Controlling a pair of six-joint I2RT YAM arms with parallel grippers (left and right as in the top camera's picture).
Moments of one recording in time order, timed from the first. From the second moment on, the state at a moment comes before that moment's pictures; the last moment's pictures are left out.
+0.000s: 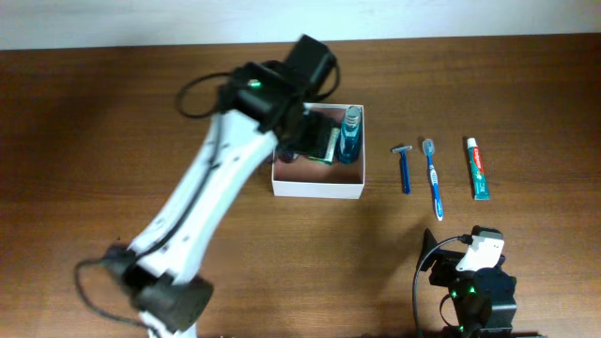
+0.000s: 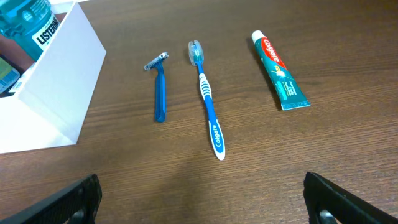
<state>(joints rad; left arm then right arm) -0.58 1.90 2.19 -1.52 -0.15 -0.32 0.01 0.02 0.16 -0.62 0.08 0.19</state>
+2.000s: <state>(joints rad) -0.33 1.30 2.16 -1.69 -0.33 -0.32 0.04 1.77 1.25 -0.80 -0.15 0.22</state>
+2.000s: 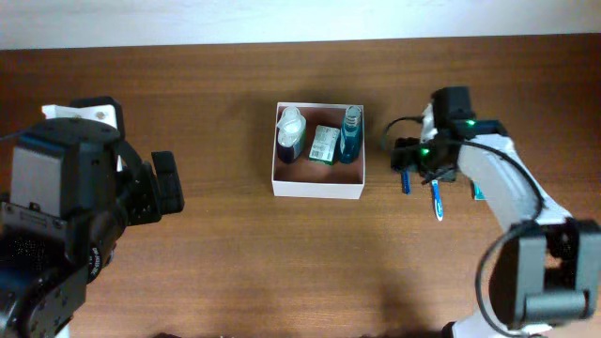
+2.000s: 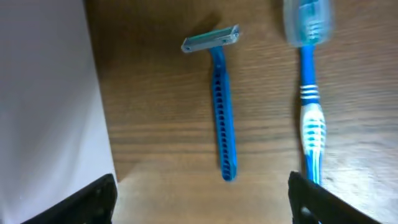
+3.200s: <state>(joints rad) -0.33 1.30 2.16 -1.69 -0.33 -0.32 0.11 1.90 1.50 -1.05 -0.01 0.21</state>
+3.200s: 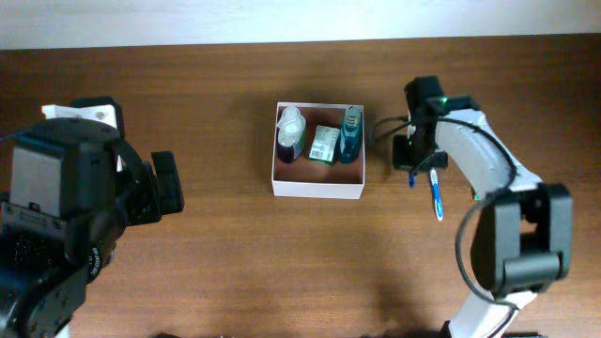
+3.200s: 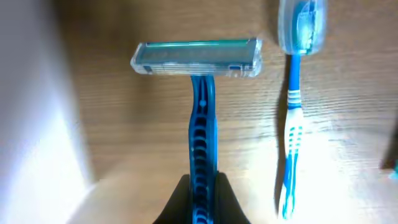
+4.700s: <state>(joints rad) -0.33 1.30 2.16 -1.69 -0.33 -0.32 0.39 1.69 1.66 -1.14 0.00 -0.20</state>
